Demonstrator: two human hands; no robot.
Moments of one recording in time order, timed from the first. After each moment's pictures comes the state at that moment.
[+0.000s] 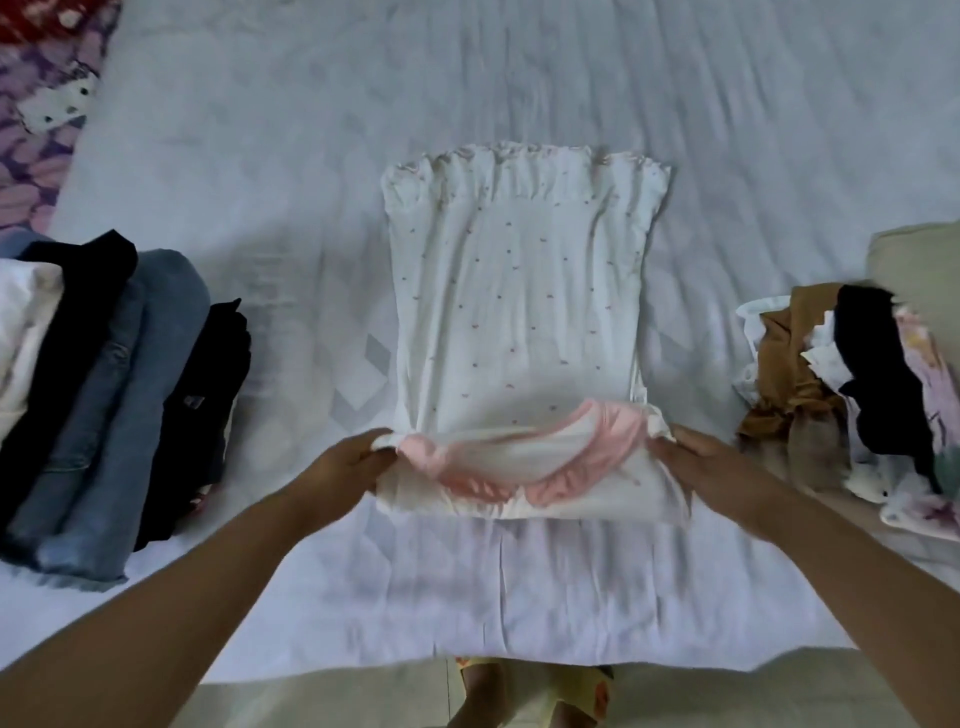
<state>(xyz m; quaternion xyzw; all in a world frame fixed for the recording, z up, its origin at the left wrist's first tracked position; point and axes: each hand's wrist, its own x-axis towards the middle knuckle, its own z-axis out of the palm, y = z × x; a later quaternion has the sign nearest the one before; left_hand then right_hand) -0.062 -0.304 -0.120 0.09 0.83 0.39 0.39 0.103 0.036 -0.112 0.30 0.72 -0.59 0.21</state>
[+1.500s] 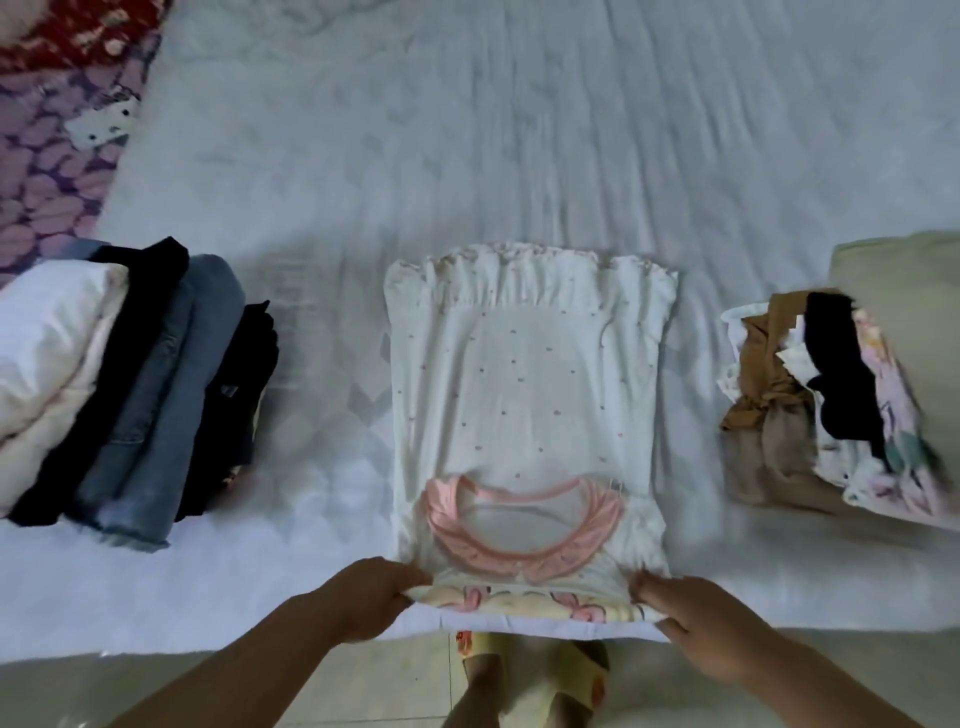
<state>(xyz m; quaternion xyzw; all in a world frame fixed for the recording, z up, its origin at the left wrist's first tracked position) 0.041 -0.347 -0.133 0.31 0.80 0.03 0.51 0.236 -0.008 -0.149 0.04 0.89 -0.27 0.35</state>
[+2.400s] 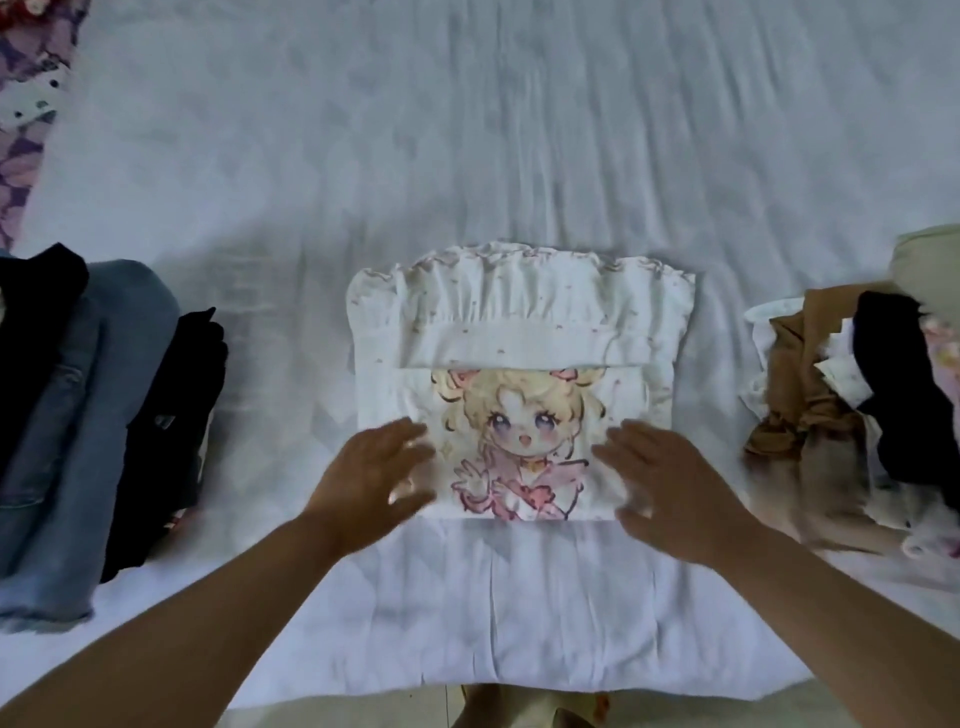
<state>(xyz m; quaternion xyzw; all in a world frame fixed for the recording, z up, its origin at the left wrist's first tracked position) -0.069 -0.286 -0.171 0.46 0.88 0.11 0.10 0.098 0.036 -0.171 -0.03 0.99 -0.14 0.07</state>
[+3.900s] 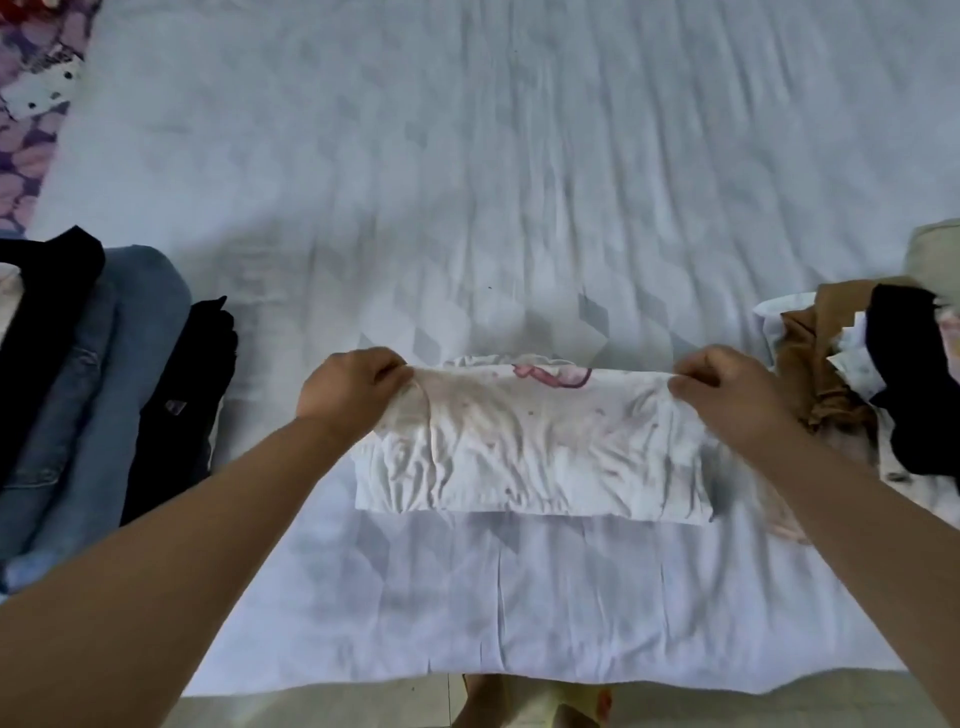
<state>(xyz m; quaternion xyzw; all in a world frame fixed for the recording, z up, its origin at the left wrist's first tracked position) -0.124 -0.246 -0.113 0.17 0.95 0.17 0.18 0.043 0.070 -0.125 0.38 0.82 -0.43 0.06</state>
